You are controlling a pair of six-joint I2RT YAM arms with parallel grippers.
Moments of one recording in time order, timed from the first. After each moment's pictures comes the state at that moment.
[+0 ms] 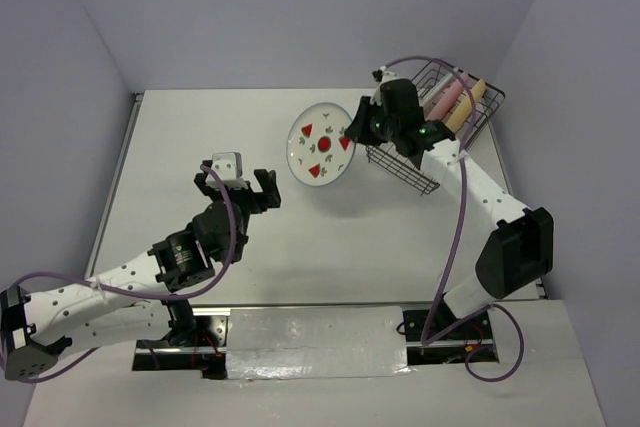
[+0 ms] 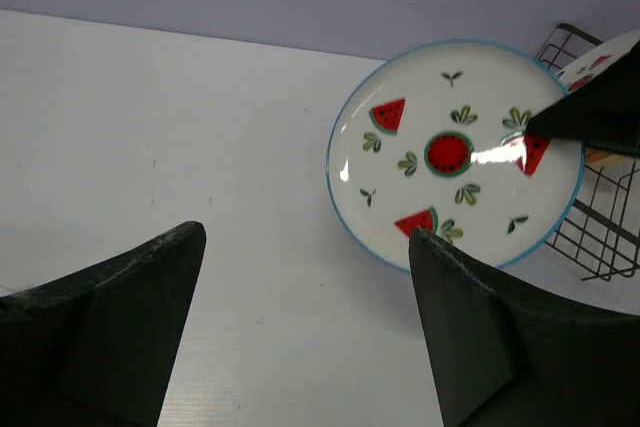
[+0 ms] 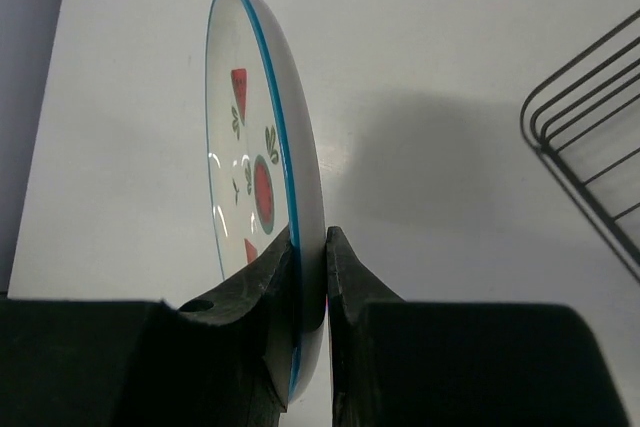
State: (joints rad) left arm -1.05 0.87 0.75 0.03 -0.99 -0.32; right arm 0.41 1.52 1.41 -0.41 -0.12 0.45
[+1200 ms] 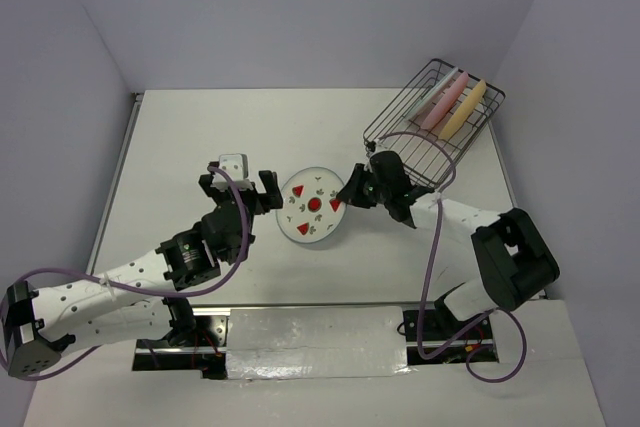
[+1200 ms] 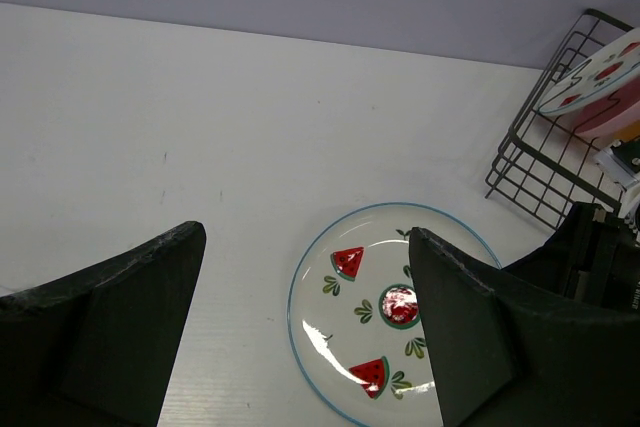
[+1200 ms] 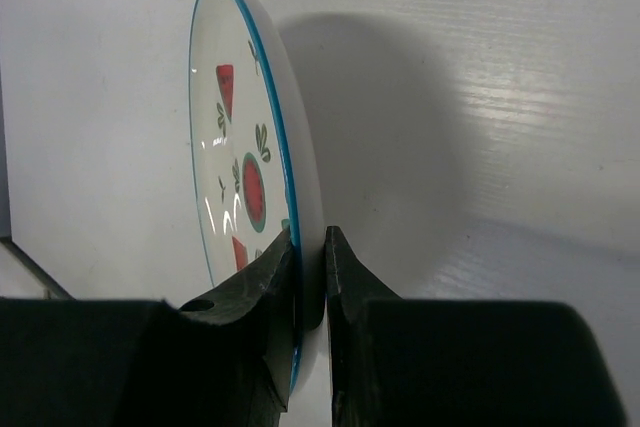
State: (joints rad) left arm -1.05 0.91 0.74 0.04 -1.02 -0.32; right arm 0.51 1.46 0.73 0.11 -0.19 0.68
